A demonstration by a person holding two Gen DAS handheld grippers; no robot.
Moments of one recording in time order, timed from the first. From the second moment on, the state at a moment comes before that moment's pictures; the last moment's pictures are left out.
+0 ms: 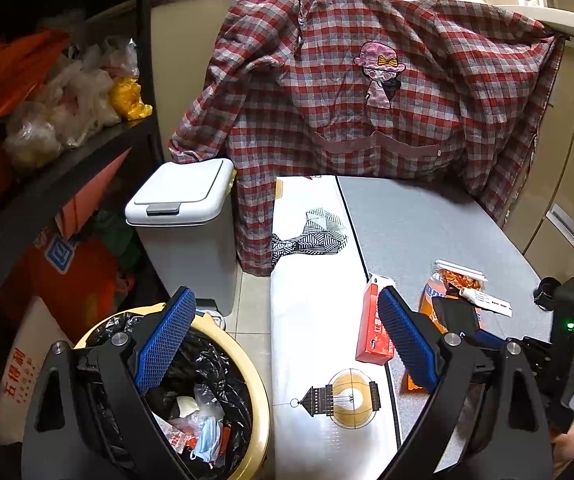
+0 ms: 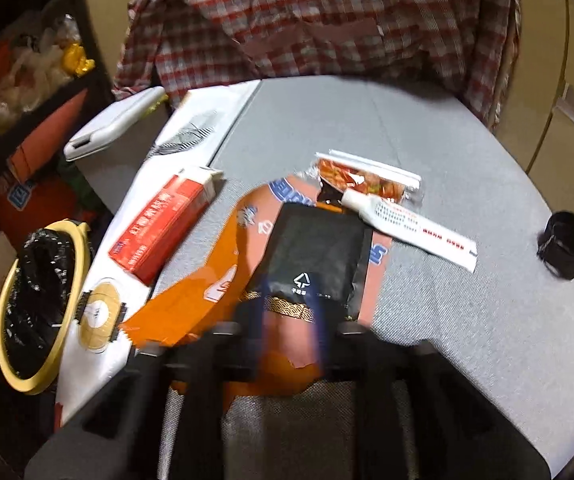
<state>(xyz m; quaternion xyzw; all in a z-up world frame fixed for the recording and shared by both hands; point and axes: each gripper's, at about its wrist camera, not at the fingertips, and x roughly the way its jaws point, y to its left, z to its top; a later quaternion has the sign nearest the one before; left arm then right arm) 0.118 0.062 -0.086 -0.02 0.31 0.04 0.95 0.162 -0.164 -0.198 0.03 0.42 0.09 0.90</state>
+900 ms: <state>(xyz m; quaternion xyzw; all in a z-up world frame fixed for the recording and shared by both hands) 0.116 0.071 -0.085 -0.02 0.31 0.04 0.95 0.174 -0.153 -0.200 0.01 0.40 0.08 0.91</state>
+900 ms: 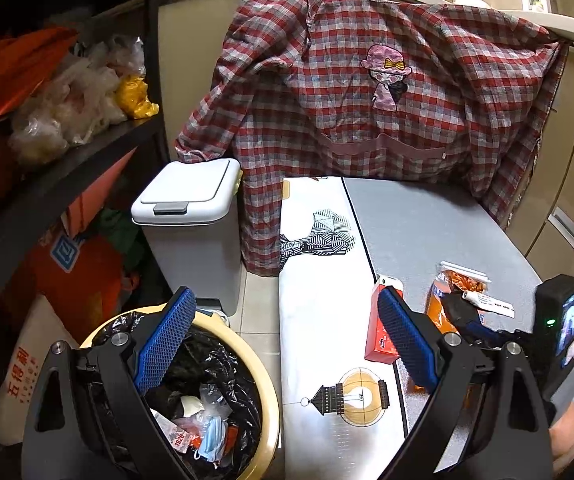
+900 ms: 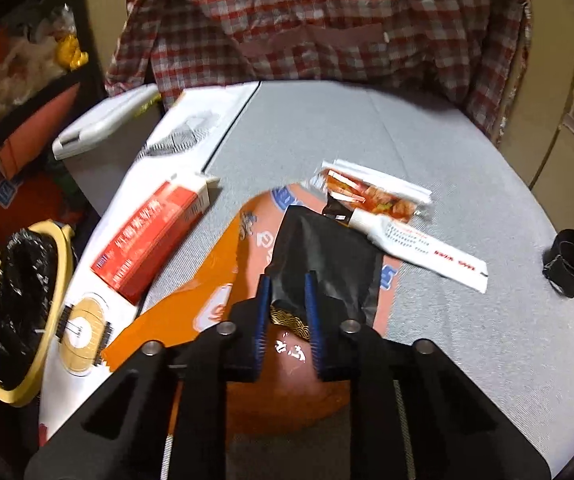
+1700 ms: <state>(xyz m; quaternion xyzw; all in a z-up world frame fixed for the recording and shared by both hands) 0.133 0.034 -0.104 -0.03 0.29 0.01 0.96 0.123 -0.214 -0.081 0.06 0.31 0.09 0.94</state>
